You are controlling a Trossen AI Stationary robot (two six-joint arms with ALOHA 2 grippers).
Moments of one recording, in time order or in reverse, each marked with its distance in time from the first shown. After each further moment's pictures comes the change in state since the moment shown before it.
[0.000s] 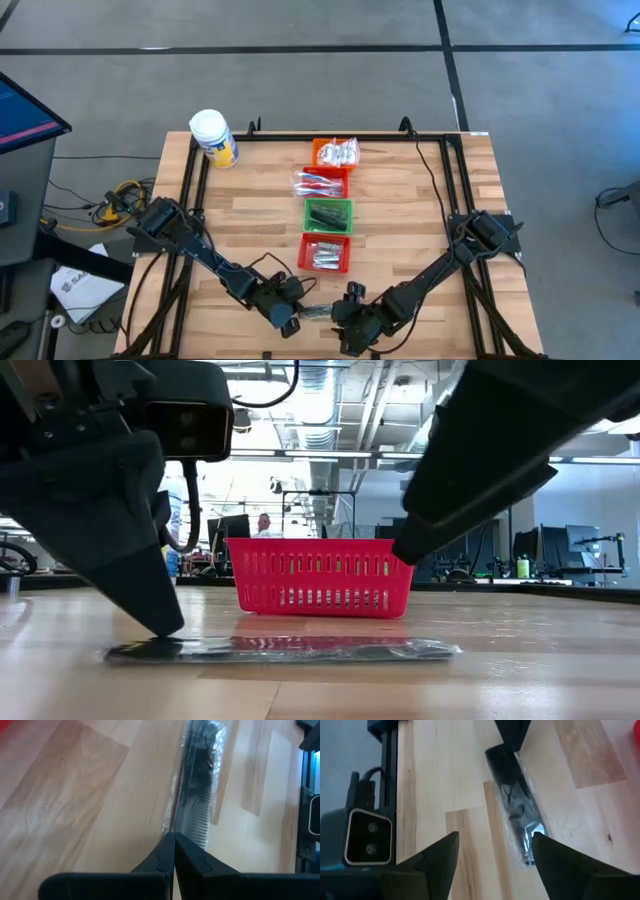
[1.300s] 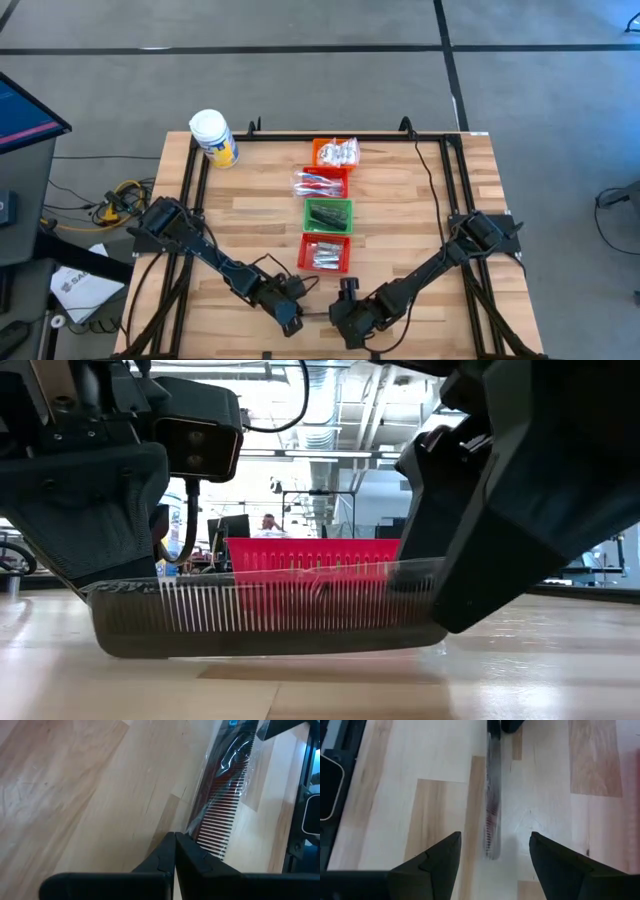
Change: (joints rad) left arm 0.030 0.043 0.004 -0.061 0.130 -0.082; right arm -0.041 0.032 0.001 -0.053 -0.054 -0.303
